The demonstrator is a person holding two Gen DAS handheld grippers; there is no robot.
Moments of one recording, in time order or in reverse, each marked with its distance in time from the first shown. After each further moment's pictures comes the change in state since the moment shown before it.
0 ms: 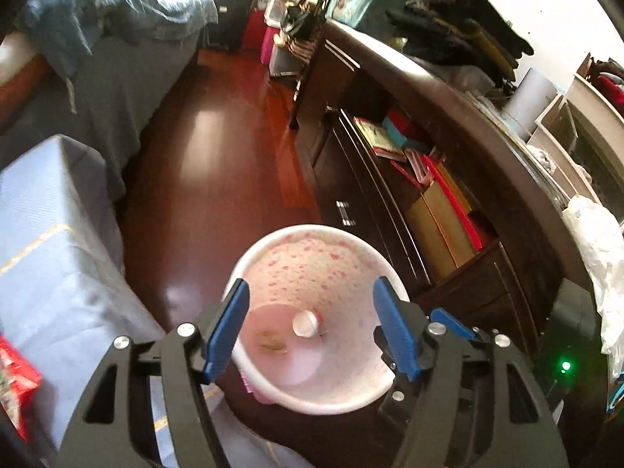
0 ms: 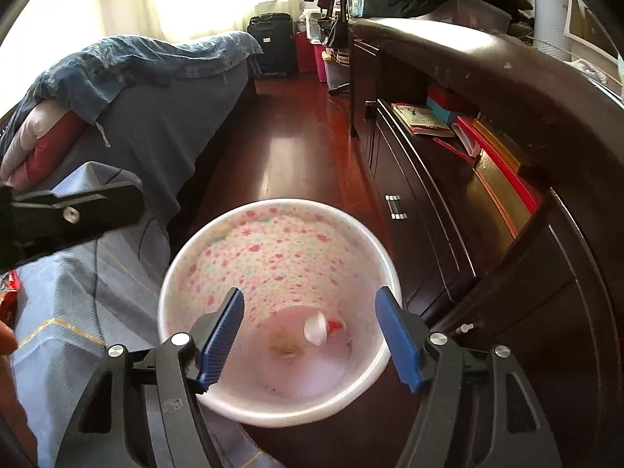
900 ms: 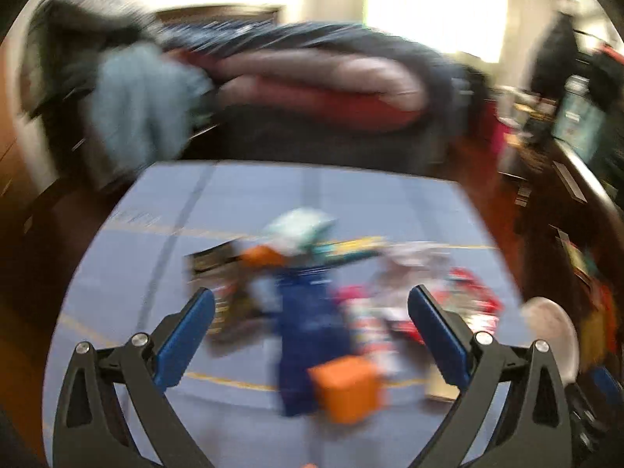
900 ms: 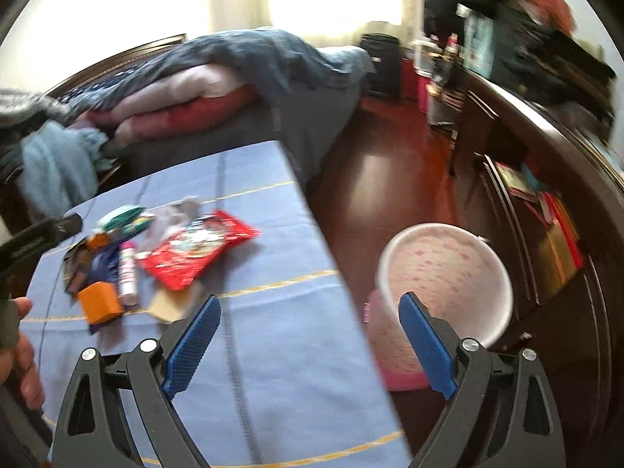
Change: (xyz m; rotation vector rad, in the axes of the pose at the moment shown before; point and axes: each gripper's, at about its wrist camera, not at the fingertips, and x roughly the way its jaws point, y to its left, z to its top) left arm -0.269 0.206 -0.119 -0.485 -0.241 0.762; right arm -0.136 0.177 -0.039 -0.276 -0.045 0.246
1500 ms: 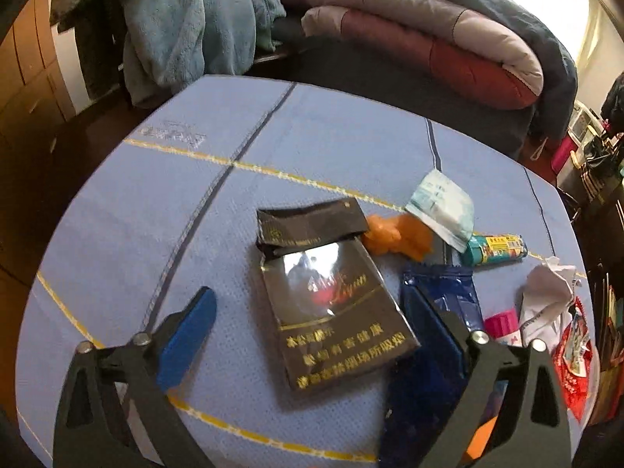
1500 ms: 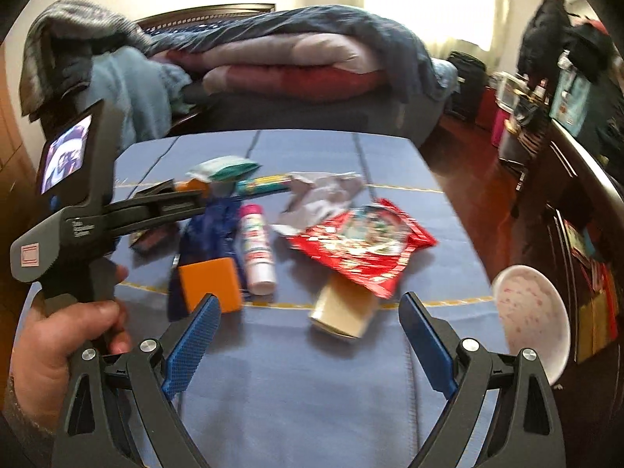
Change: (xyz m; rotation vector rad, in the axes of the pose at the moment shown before) left arm 0.094 0.072 -0.004 -0.168 0.155 0.113; right arm 0.027 0.140 -0.014 -0.257 0.038 0.139
